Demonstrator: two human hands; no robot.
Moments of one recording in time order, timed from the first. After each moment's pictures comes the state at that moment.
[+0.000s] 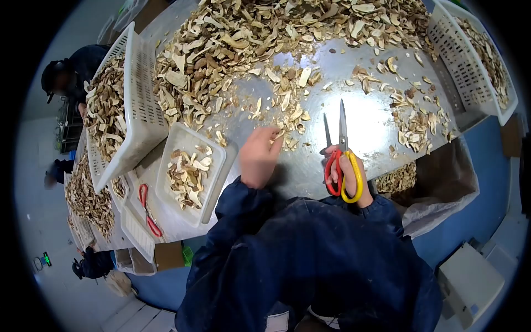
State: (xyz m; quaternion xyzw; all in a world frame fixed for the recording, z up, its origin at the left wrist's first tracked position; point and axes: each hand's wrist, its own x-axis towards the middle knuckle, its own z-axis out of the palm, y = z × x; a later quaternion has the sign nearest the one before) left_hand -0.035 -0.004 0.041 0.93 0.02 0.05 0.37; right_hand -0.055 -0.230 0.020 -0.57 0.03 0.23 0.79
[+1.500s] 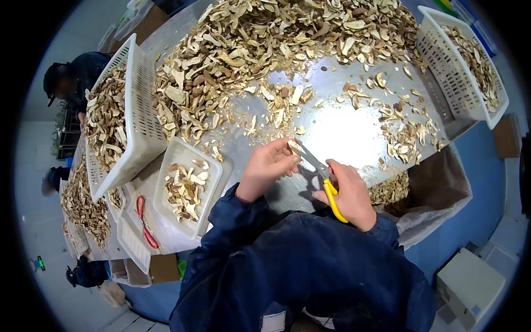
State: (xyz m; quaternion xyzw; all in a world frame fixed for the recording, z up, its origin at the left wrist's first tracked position) left_hand -0.020 -0.019 0.076 0.64 0.04 -0.21 0.73; right_hand -0.053 -0.238 0.081 -0.91 -0.15 0.08 0.38
